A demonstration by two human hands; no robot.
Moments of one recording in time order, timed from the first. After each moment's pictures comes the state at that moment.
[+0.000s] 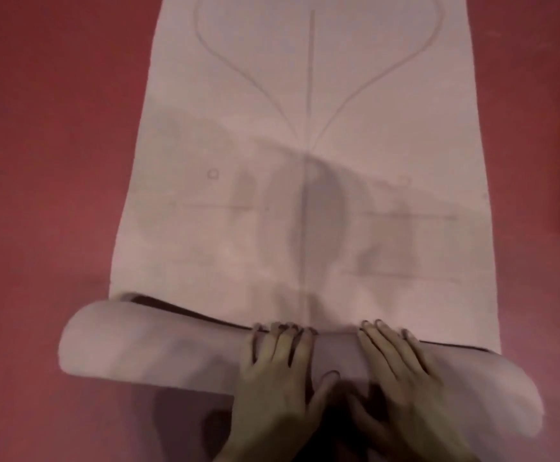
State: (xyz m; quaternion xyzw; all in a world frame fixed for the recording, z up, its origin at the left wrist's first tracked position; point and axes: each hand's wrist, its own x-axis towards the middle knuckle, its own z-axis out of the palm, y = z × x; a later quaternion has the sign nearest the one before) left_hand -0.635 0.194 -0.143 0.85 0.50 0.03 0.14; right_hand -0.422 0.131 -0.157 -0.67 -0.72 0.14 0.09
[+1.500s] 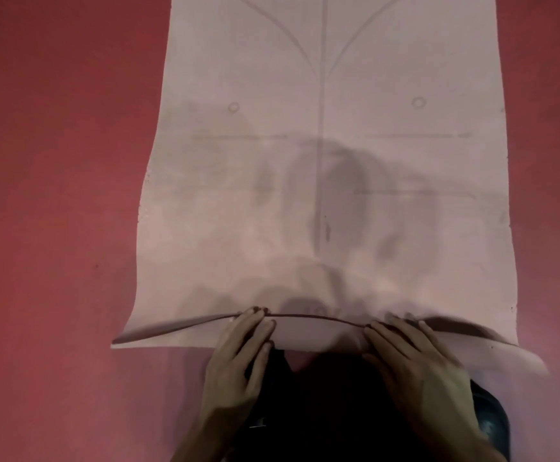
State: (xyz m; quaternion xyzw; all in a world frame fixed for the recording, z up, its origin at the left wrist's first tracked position) left_hand -0.757 0.079 -0.177 0.78 0.53 0.21 0.28; right_hand -0.458 0.024 -0.152 -0.68 -0.72 0.08 0.12
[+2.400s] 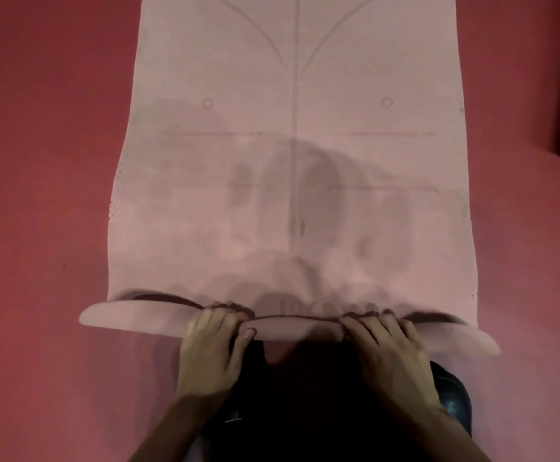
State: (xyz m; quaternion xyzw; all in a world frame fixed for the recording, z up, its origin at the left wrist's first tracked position) left_hand -0.748 0.101 -0.163 0.80 0.55 0.08 0.22; right_hand -0.451 0.015 -0.164 -0.68 -0.72 0.13 0.07
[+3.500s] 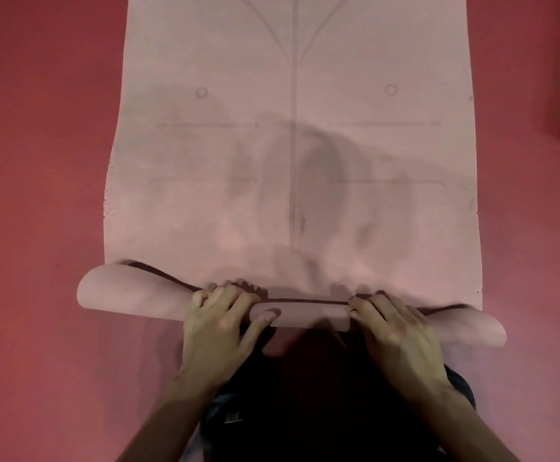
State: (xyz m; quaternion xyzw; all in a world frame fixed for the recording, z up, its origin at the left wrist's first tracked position) left_hand -0.724 0.133 -0.154 0.85 0.51 0.08 0.13; right_hand -0.440 0.041 -0.164 -0.69 -0.70 0.12 0.12
